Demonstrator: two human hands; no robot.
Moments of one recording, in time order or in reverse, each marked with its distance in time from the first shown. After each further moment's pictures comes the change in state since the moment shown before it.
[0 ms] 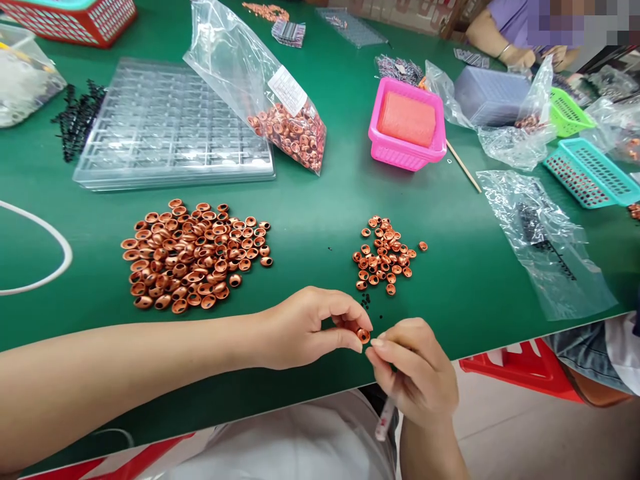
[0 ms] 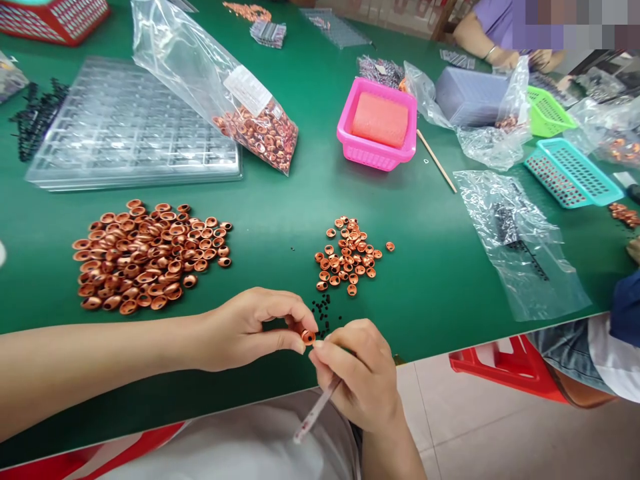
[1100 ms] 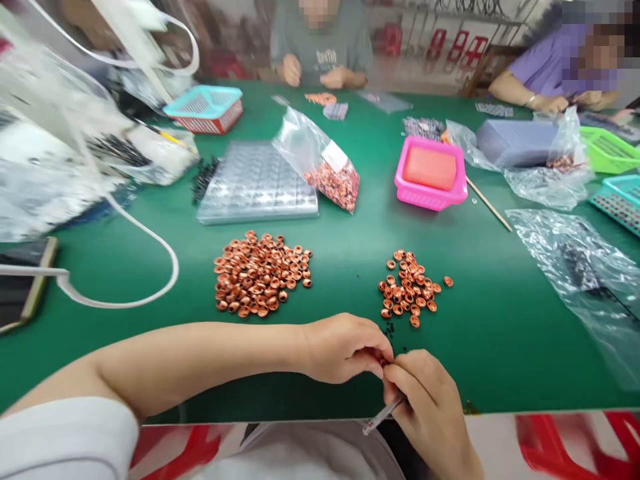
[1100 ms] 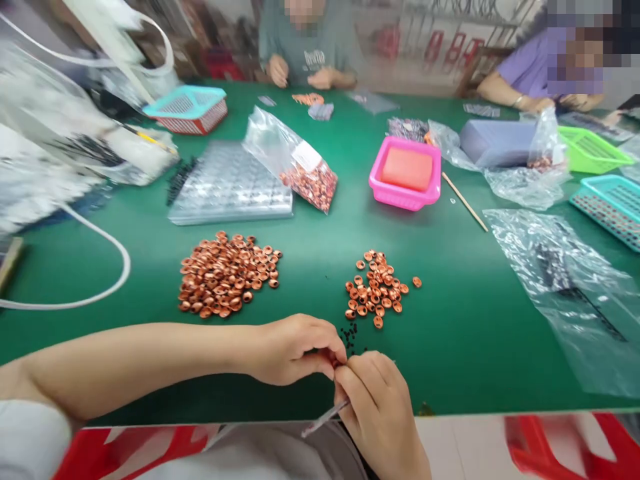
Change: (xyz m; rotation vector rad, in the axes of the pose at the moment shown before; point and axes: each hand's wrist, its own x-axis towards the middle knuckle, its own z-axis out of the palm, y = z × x) left_hand 0.000 -0.004 0.005 0.364 -0.071 0.177; right_hand -0.006 0.008 0.009 -0.147 -0.138 -0.119
